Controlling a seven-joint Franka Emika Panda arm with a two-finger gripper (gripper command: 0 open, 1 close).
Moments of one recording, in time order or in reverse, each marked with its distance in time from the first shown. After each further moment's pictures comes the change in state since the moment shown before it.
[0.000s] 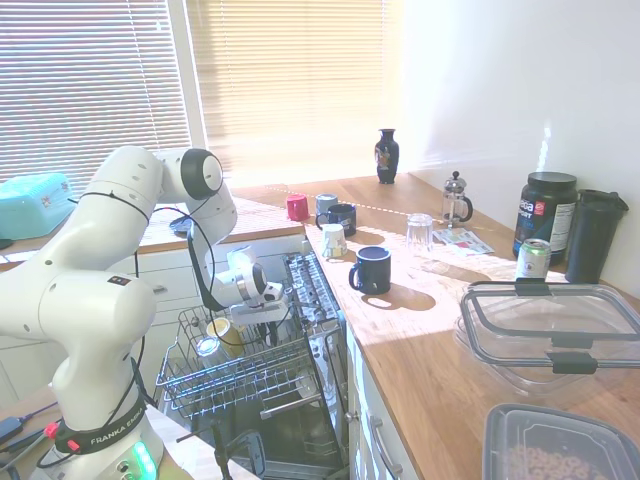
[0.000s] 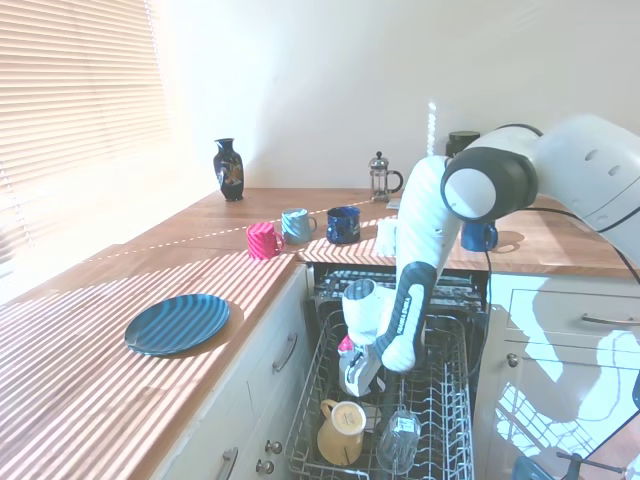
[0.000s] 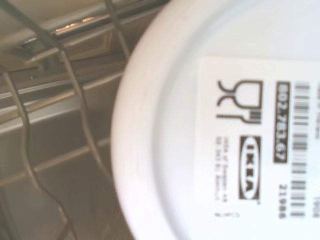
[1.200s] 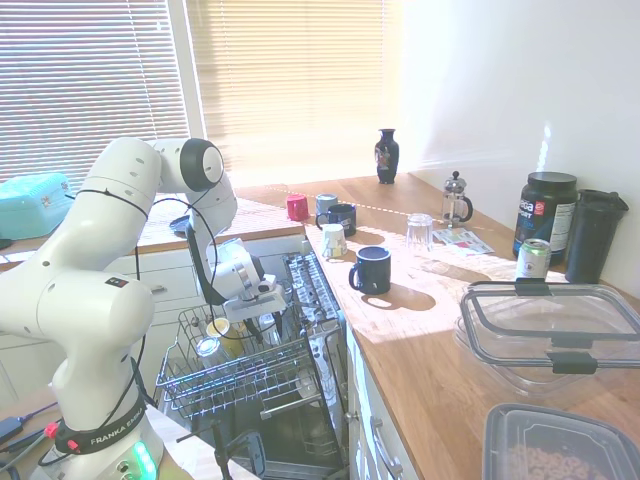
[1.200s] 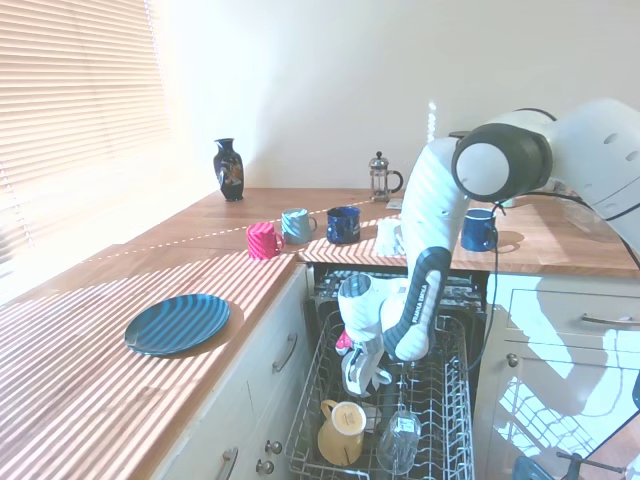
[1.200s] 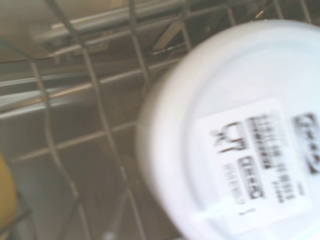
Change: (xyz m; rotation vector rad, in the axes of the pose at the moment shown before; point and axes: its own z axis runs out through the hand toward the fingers) arm -0.011 -0.003 -0.029 -0.029 0.052 -0.080
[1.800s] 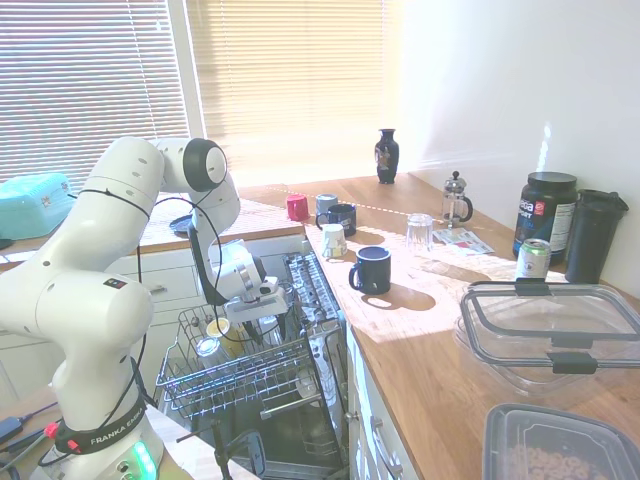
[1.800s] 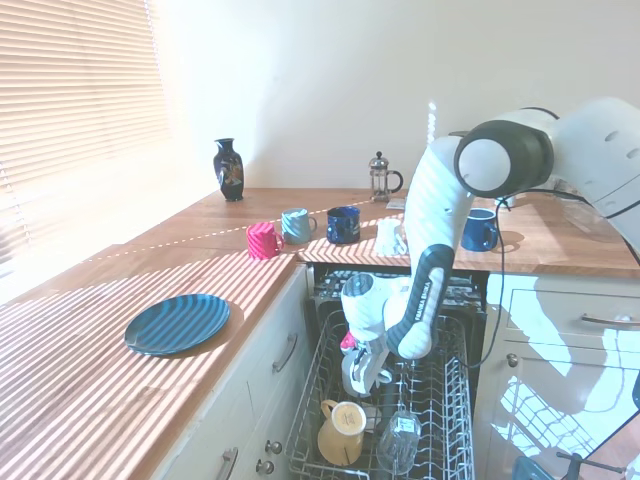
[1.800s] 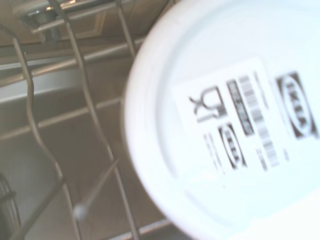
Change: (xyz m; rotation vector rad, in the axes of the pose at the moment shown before) arm 0.002 0.012 0.007 -0.019 -0.022 0.019
